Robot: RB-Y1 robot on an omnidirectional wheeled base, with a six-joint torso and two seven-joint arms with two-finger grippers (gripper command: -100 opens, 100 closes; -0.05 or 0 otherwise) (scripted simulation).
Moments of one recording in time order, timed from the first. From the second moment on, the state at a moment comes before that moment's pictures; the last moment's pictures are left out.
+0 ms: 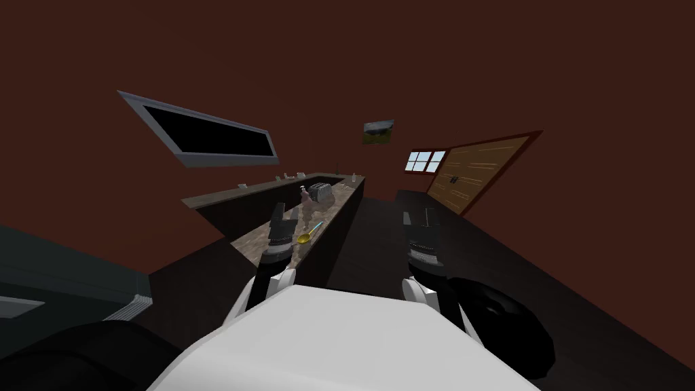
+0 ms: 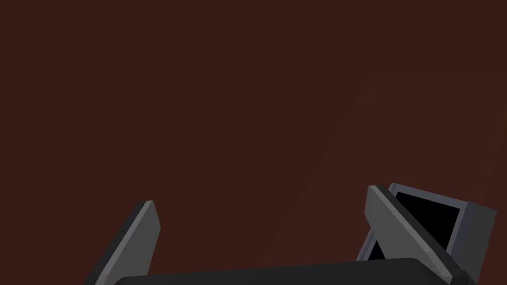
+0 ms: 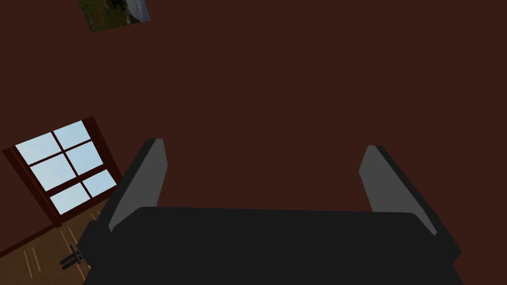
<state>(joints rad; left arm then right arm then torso) 0.53 -0.02 0.07 -2.25 -0.09 -0.63 0.03 0.47 -0.05 0.06 -2.25 -0.08 -0.55 -0.03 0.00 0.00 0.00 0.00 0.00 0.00</state>
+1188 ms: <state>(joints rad) 0.57 0.22 0.21 -2.20 -0.01 -0.34 0.04 0.47 -0.05 0.06 -2.25 -0.08 -0.55 -0.03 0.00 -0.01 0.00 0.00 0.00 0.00</state>
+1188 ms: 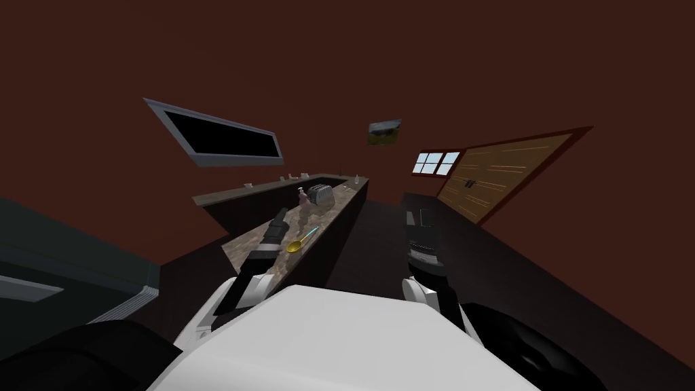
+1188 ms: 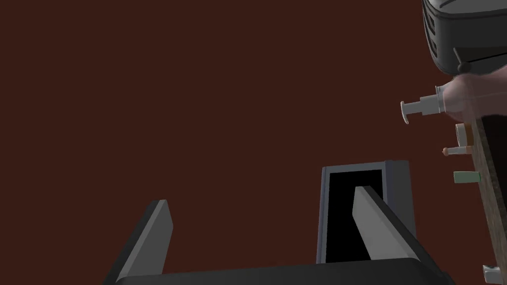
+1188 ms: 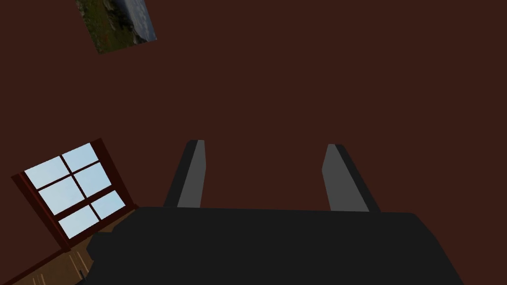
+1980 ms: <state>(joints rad) 0.60 0.29 0.33 -2.14 0.06 -0.12 0.05 0.47 -0.05 0.06 -2.25 -0.08 -0.55 -0.03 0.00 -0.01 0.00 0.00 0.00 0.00</state>
